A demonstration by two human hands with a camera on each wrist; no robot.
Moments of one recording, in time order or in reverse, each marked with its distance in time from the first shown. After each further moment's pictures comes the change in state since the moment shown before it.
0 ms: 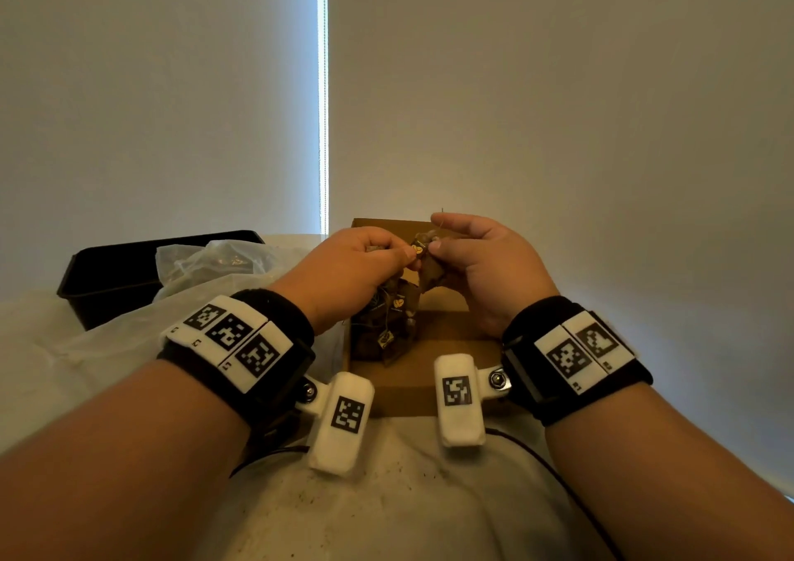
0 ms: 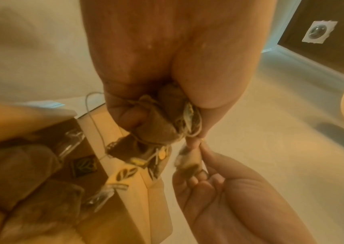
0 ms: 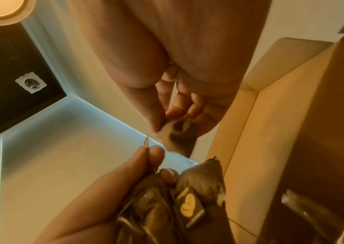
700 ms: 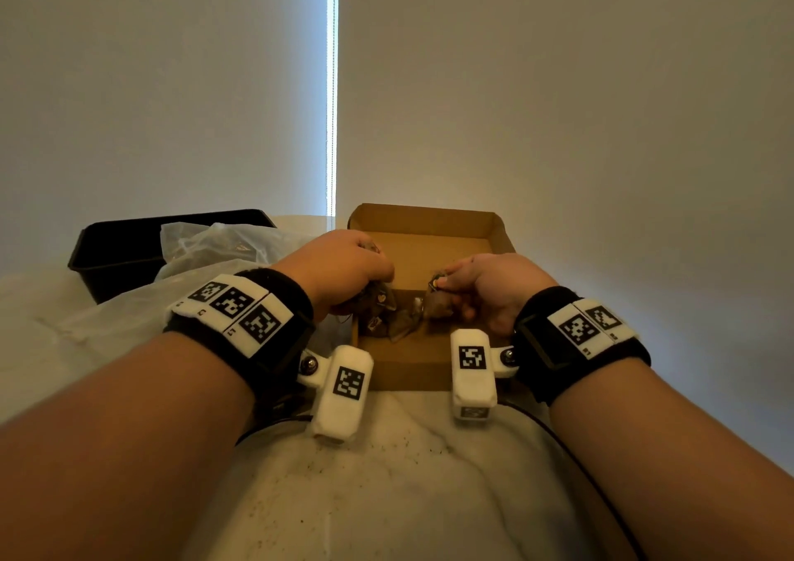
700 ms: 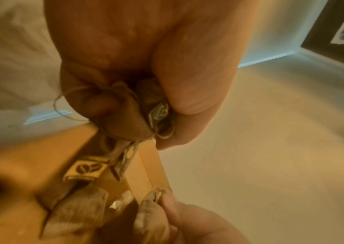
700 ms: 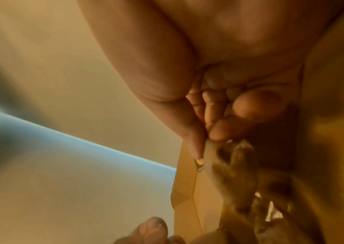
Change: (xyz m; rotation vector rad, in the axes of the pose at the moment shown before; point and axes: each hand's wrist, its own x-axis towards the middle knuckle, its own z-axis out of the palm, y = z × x) left_hand 0.003 -0.023 -0.005 0.058 -0.015 -0.292; right_hand -0.003 0.013 -0.008 -0.231 -0.012 0.501
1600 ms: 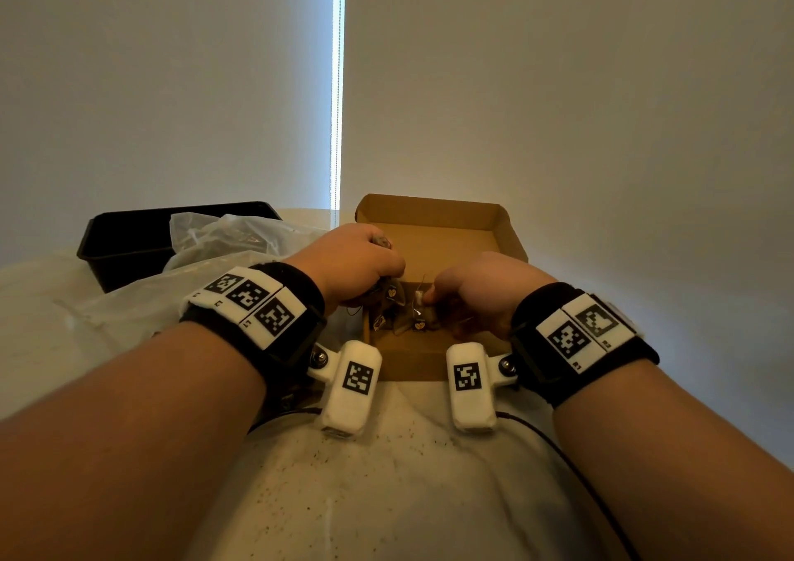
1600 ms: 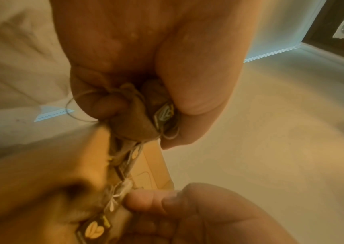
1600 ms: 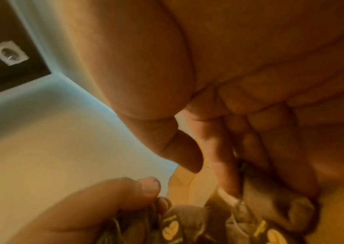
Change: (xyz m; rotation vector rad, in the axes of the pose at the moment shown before) left_hand 0.001 0.000 0.004 -0.003 0.012 0.061; right_hand -0.019 -0.009 0.015 -0.422 -0.106 0.050
